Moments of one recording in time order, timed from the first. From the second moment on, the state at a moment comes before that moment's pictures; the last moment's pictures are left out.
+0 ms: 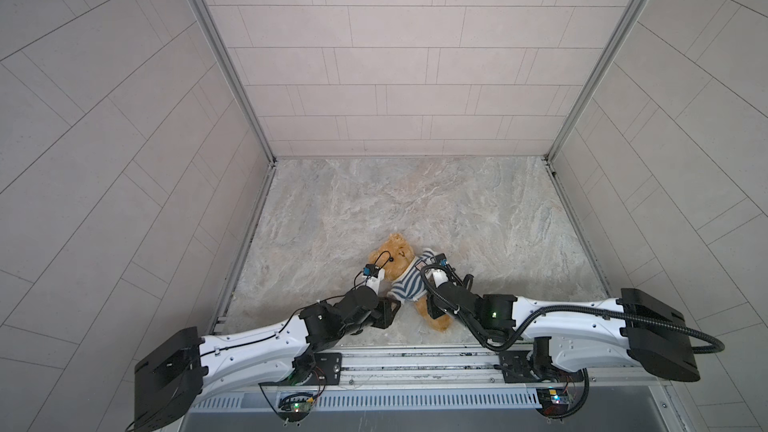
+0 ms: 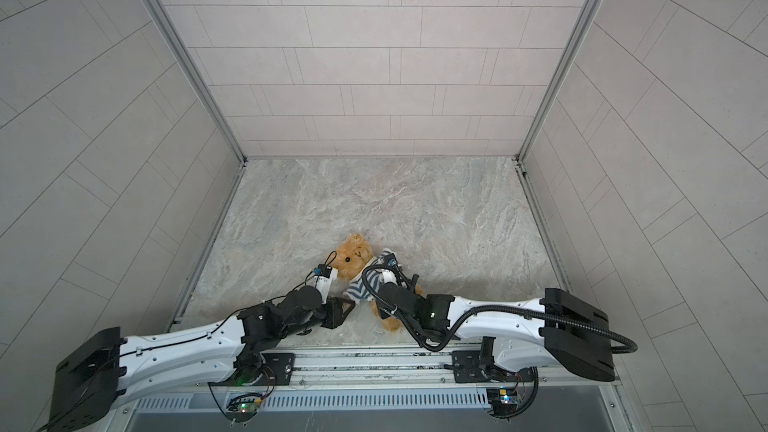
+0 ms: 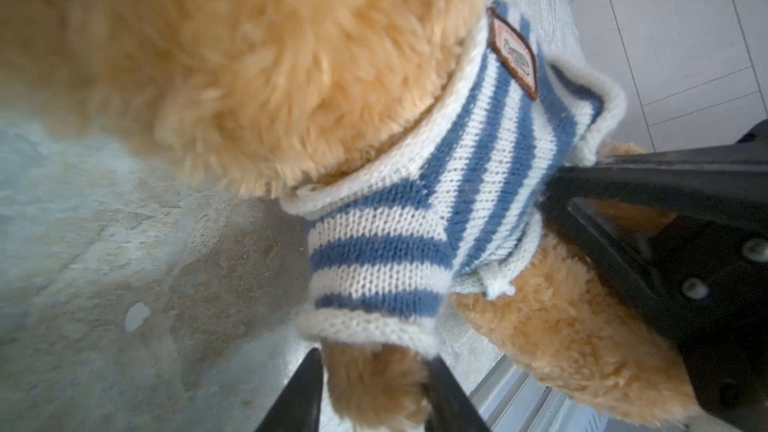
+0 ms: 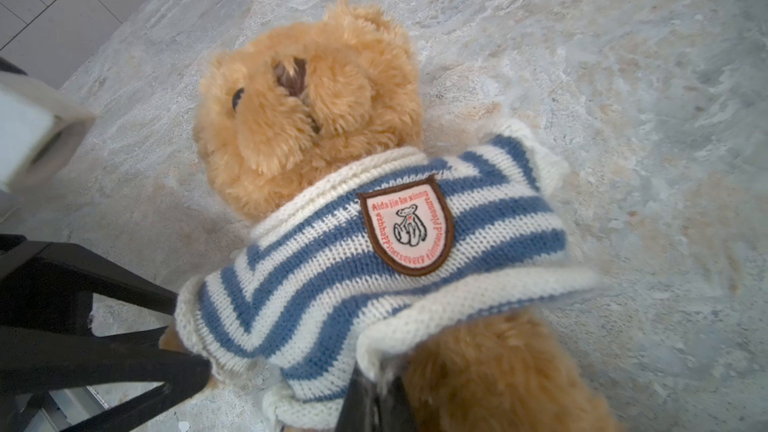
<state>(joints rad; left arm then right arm) -1.07 0.89 0.23 -0.03 -0.09 -0.88 1.19 1.23 0.54 -0.04 0.46 0.67</state>
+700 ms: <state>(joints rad) -1.09 0.91 0.24 -0.04 -0.05 -0.82 1.20 1.22 0.52 -0.04 0.47 0.68</state>
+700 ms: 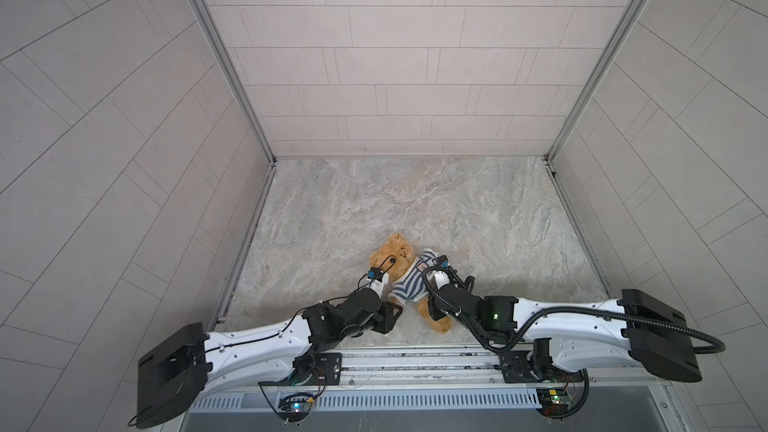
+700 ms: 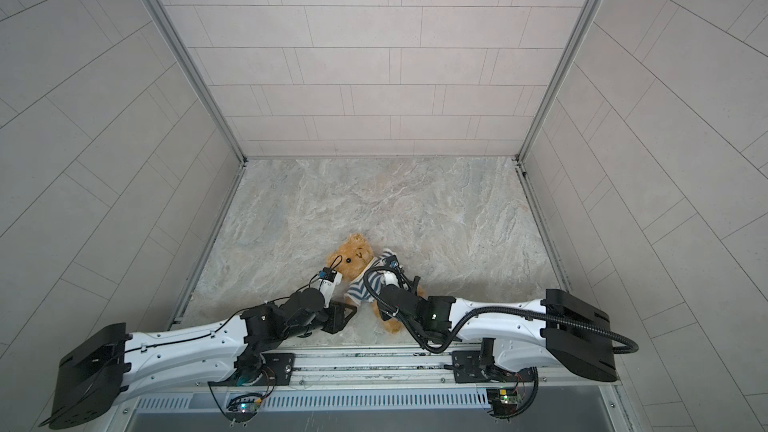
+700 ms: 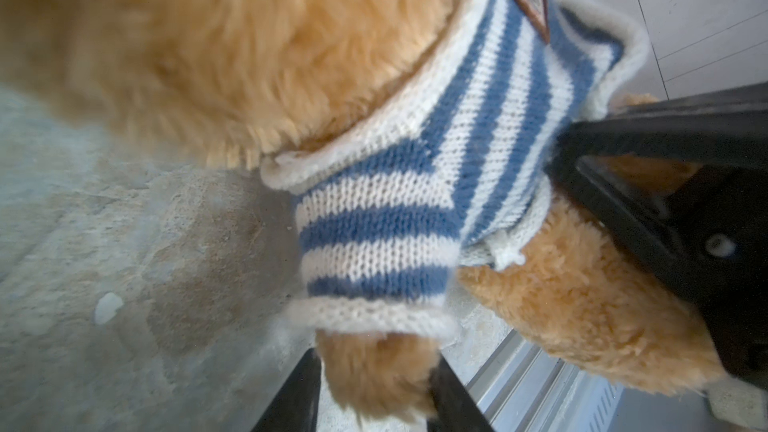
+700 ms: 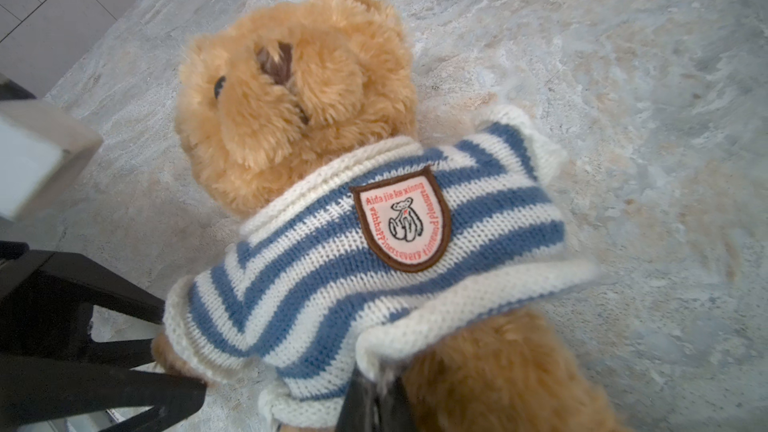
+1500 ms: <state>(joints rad) -1.10 0.95 0.30 -0.08 -0.10 -0.79 1.21 1.20 0.52 -0.05 0.49 0.69</state>
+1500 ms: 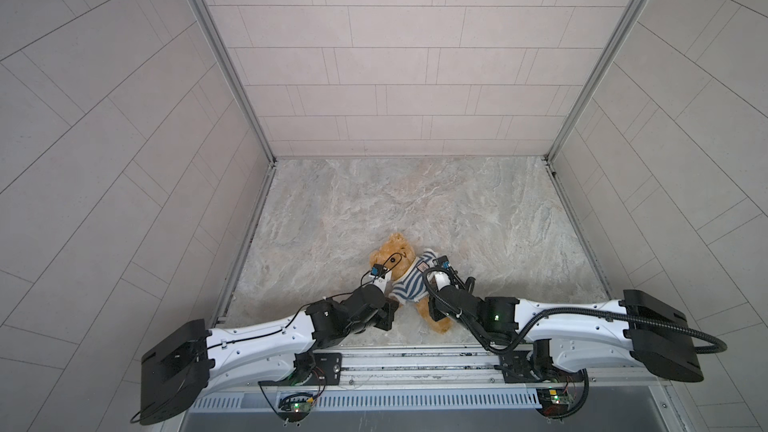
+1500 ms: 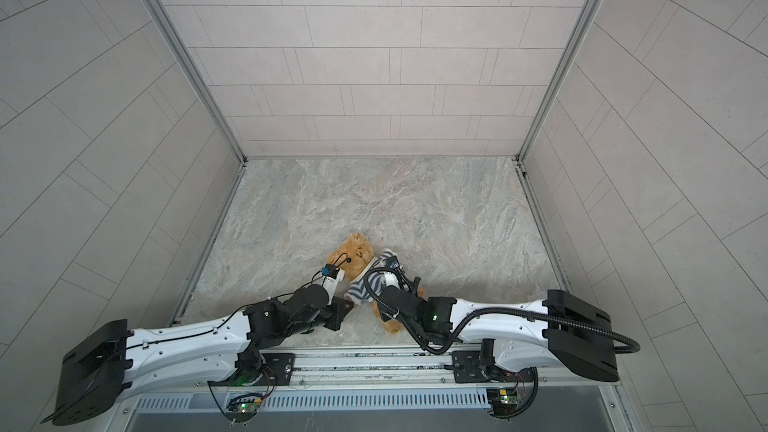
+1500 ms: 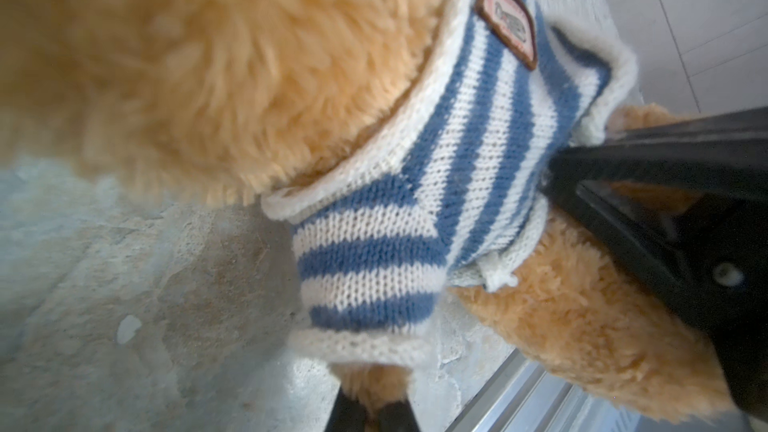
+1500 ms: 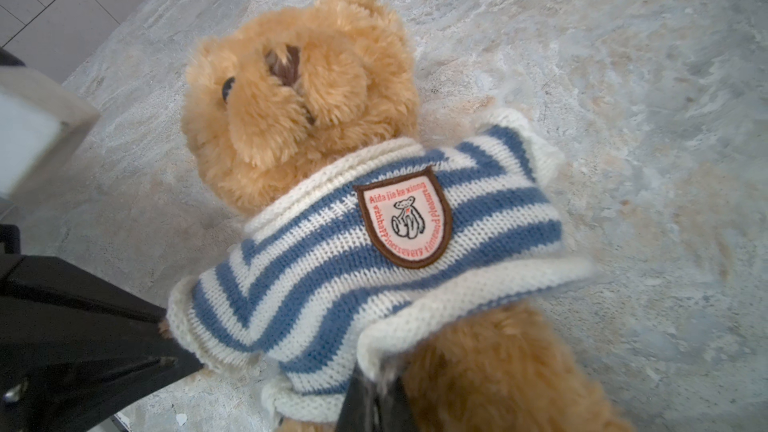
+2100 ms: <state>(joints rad) -1.01 0.78 0.27 -0.13 0.10 -0.64 1.20 0.83 0.33 -0.14 0.55 0.72</state>
